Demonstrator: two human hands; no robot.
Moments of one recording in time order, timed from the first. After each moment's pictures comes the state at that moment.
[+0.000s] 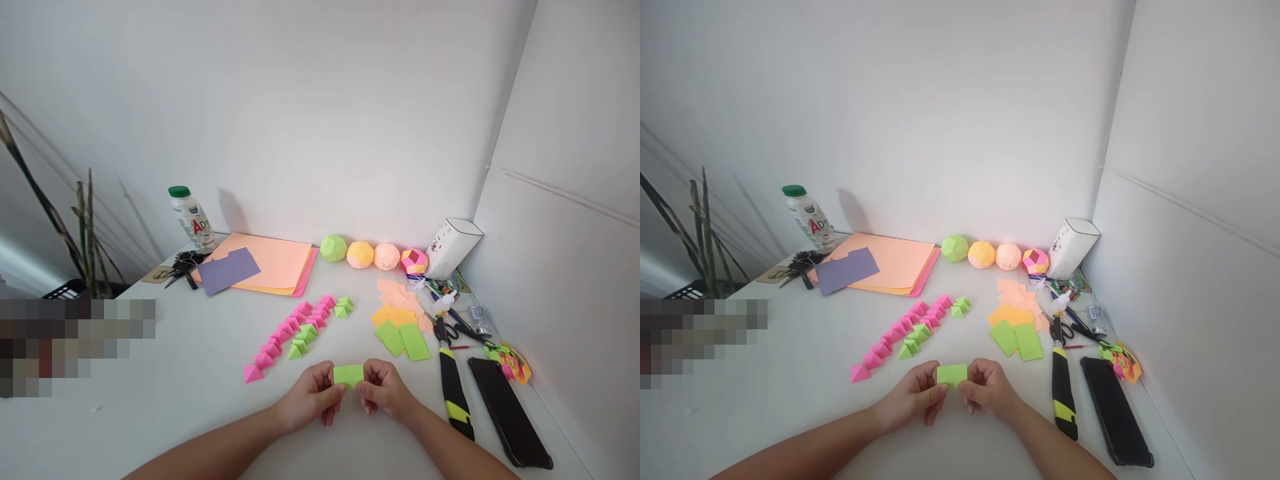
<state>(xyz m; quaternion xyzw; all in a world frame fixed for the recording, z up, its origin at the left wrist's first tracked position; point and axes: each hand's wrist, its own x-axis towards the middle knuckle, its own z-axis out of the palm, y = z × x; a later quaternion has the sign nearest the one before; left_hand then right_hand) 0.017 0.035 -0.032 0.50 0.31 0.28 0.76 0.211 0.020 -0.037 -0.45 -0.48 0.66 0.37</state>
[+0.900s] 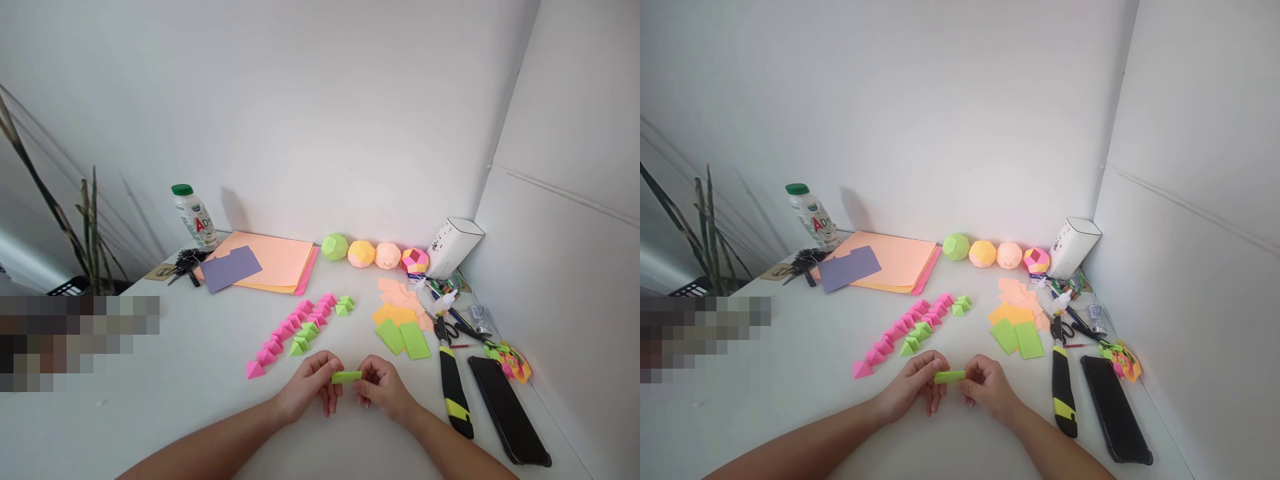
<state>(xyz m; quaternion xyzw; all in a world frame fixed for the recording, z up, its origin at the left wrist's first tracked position) 0.016 0.041 -0.027 0.44 0.32 0.31 0.78 0.207 0.017 -0.039 -0.44 -0.50 0.63 0.39</state>
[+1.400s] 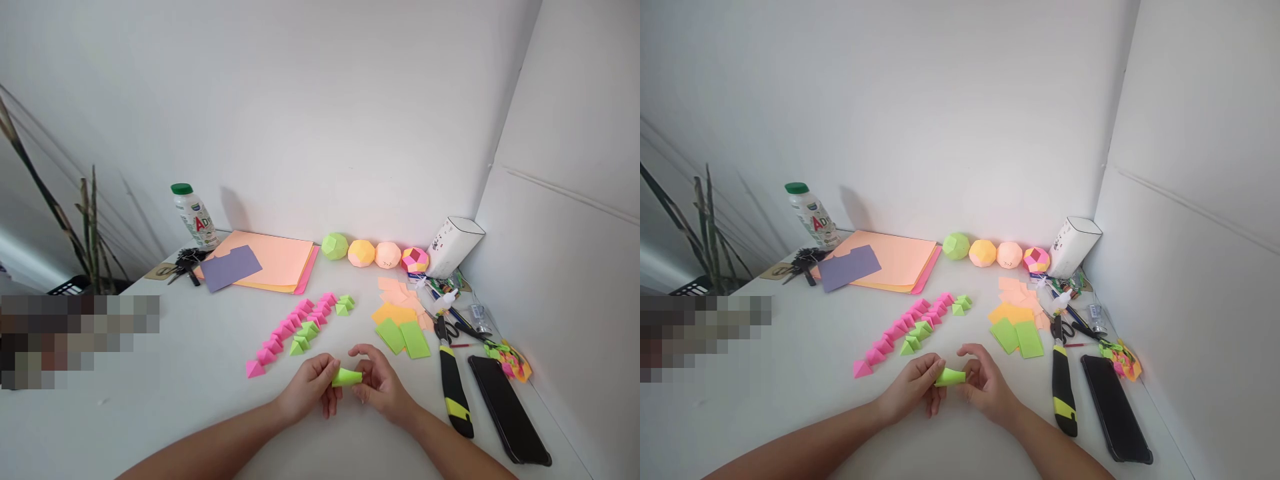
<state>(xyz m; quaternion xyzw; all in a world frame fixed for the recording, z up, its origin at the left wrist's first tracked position) 0.022 0.037 -0.025 0.46 0.39 0.29 0.74 0.206 0.013 -0.036 -0.40 -0.57 0.58 0.41</state>
